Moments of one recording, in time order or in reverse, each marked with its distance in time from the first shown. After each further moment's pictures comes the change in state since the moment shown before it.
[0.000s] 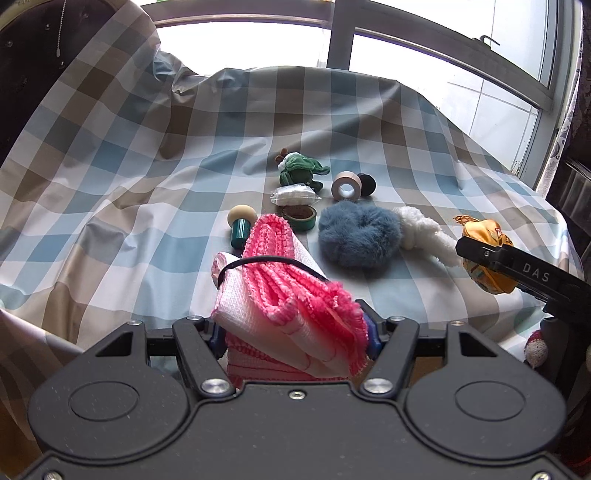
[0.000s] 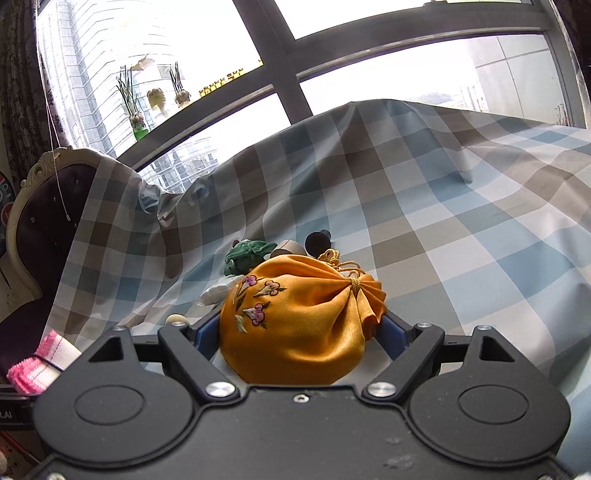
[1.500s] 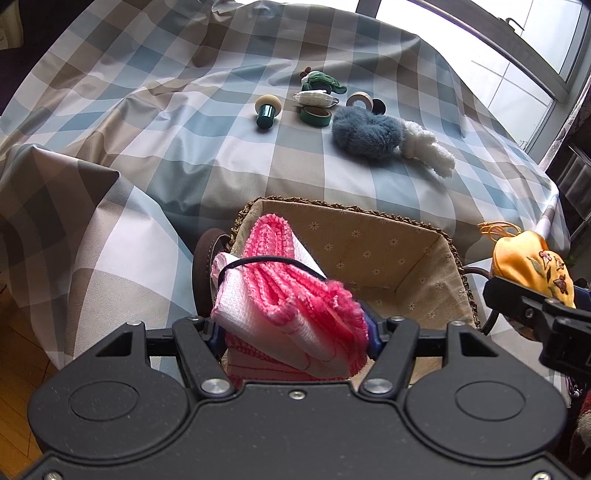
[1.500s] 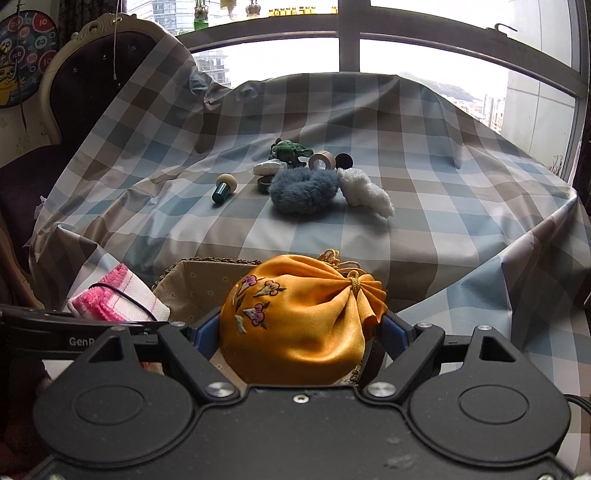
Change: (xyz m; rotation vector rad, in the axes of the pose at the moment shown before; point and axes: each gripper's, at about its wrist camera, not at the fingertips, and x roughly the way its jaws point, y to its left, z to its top) left arm -0.045 0.010 -0.086 -0.132 0.170 -0.010; right arm -0.156 0.093 -0.075 -0.330 0.255 -0.136
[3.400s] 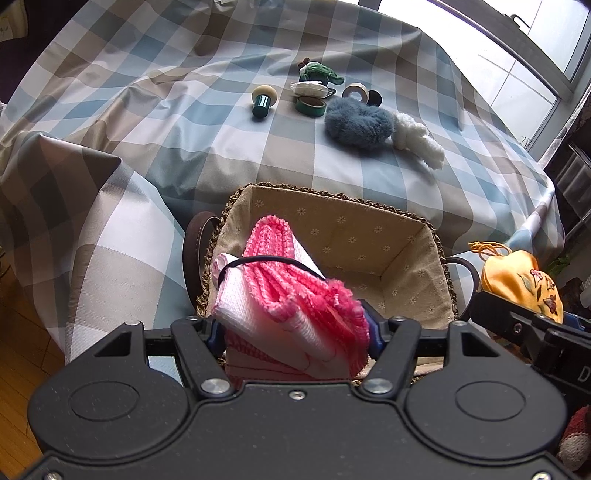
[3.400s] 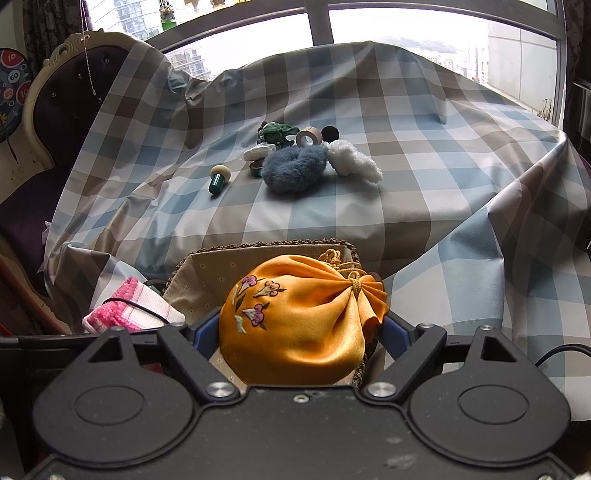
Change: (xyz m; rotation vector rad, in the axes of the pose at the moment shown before) left arm -0.017 -0.016 0.000 -0.029 0.046 0.001; right arm -0.016 -0.014 -0.002 0.135 0.083 0.029
